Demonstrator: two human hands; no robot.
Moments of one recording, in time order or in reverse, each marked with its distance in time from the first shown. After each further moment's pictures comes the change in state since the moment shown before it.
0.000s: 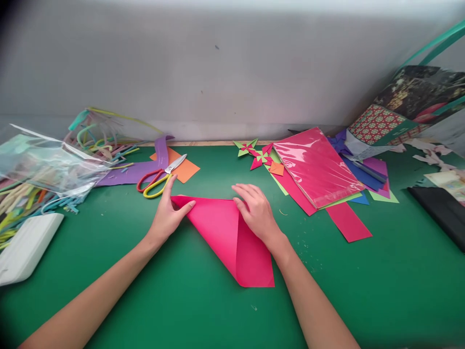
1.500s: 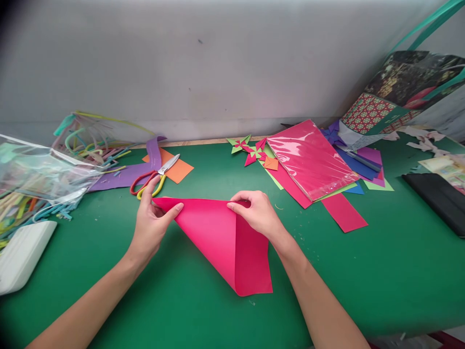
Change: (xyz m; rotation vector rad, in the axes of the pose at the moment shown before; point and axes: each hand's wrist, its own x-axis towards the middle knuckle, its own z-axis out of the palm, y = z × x) left_hand -0.022 0.034 -0.004 -0.268 0.060 -0.053; right_hand 0.003 -0.030 -0.038 0.414 -0.188 0.411
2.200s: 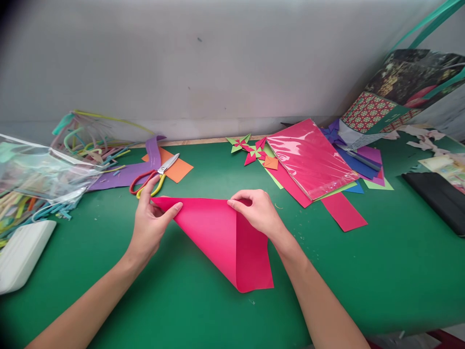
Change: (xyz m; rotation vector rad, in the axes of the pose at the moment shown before) left_hand 0.000 0.000 0.000 -0.150 0.044 -0.021; right_hand -0.001 -0.003 -0.002 0.030 -0.004 0.014
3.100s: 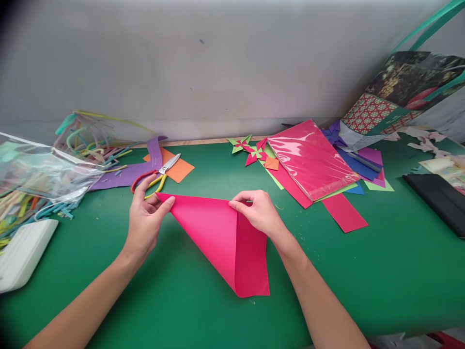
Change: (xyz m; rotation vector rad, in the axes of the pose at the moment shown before) left_hand 0.006 0.004 -0.007 -0.024 0.003 0.024; right_hand 0.002 0.003 0.000 0.000 -0.007 0.013
